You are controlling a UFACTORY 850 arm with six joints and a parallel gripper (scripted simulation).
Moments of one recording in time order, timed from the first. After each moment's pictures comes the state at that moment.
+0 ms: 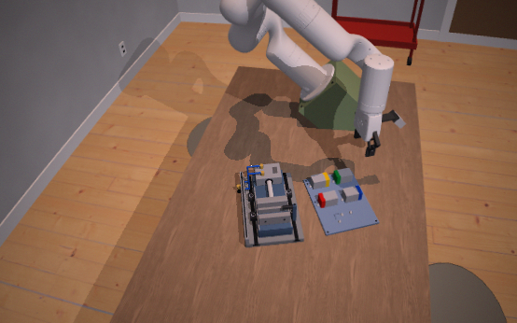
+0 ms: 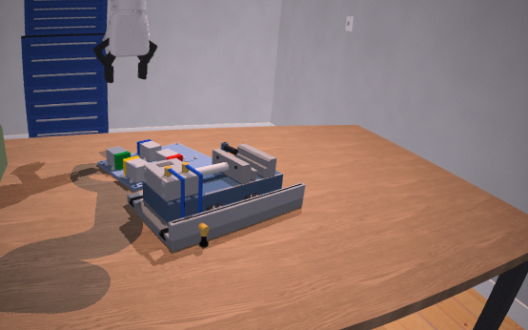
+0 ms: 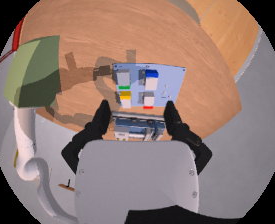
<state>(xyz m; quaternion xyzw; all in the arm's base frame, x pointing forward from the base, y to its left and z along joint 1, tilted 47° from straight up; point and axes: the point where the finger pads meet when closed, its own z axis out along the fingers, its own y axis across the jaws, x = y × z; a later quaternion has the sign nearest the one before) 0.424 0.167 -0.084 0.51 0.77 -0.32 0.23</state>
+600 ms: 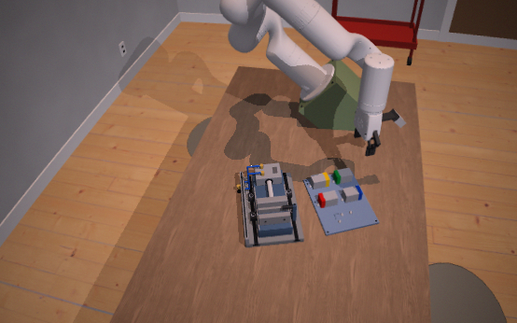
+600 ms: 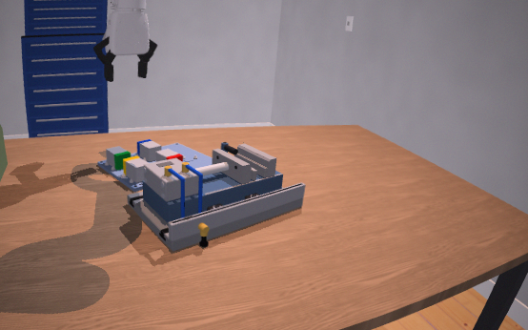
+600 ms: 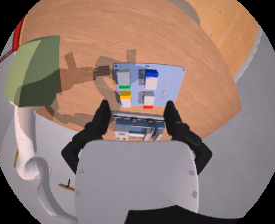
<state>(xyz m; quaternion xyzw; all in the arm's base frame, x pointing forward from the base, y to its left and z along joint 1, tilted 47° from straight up) 0.424 0.169 -0.082 0.51 0.77 -0.32 0.23</state>
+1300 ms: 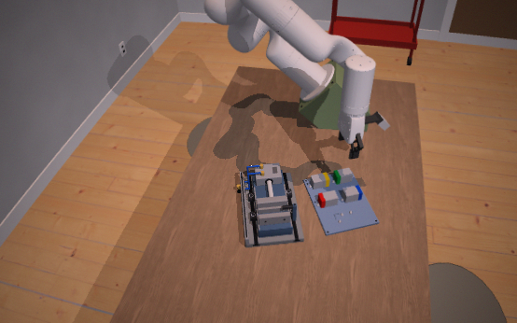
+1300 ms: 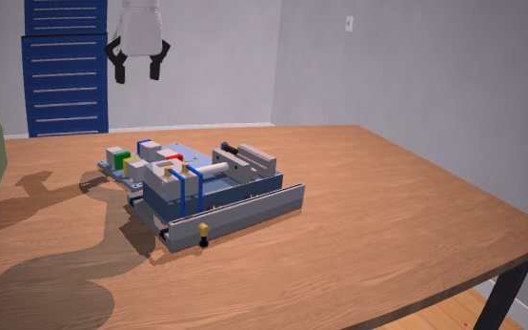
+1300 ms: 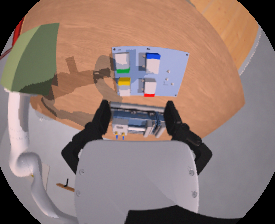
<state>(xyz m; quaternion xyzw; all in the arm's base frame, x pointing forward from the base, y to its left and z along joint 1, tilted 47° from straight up) 0.446 0.135 -0.042 0.51 0.77 -0.32 0.23</state>
